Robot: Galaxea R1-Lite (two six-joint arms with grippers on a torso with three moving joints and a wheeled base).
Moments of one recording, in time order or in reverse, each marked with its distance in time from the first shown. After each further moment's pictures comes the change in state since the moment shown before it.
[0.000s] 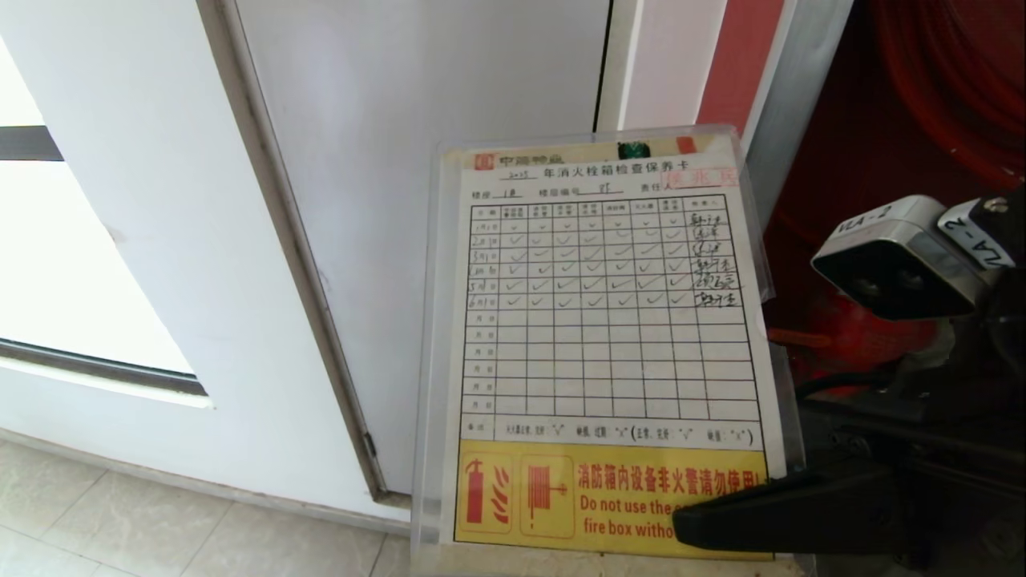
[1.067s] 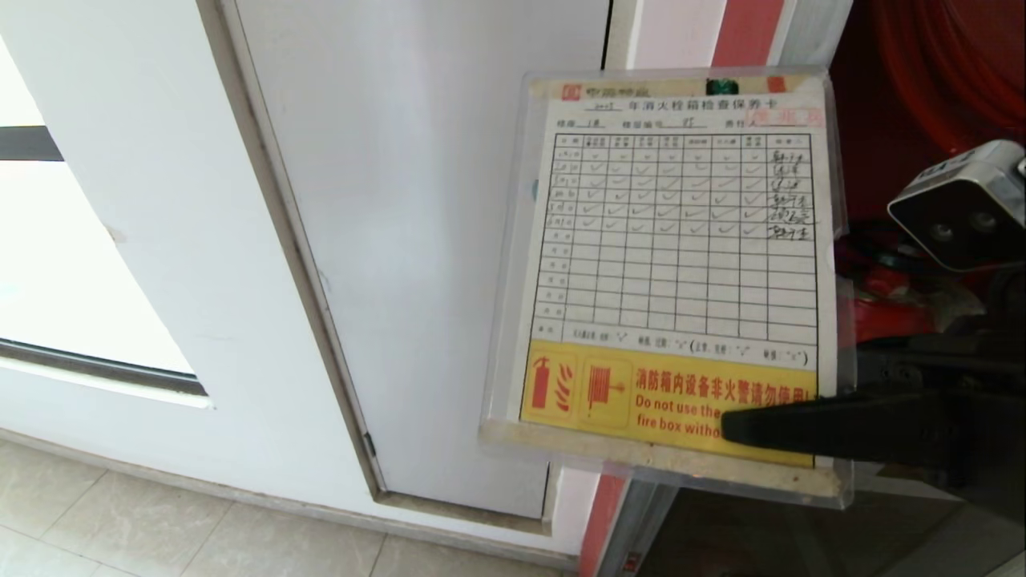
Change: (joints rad) left arm 0.000 0.000 0.000 0.000 0.000 0.000; right arm -0.131 -0.052 -0.007 -0.001 0.000 -0.014
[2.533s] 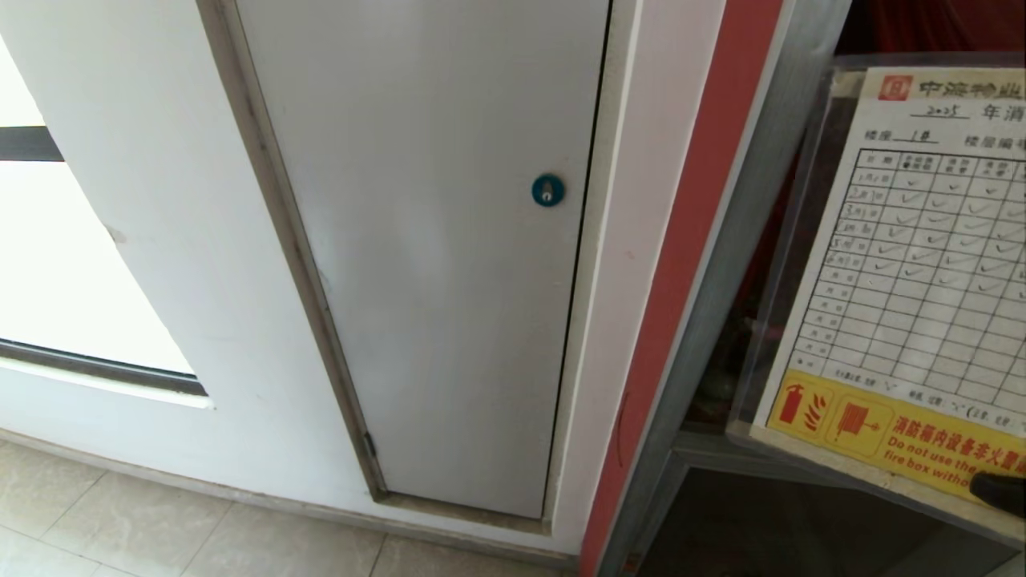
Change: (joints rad) left arm 0.000 0.000 0.000 0.000 0.000 0.000; right arm -0.526 -0.406 0.070 0.483 0.000 -0.559
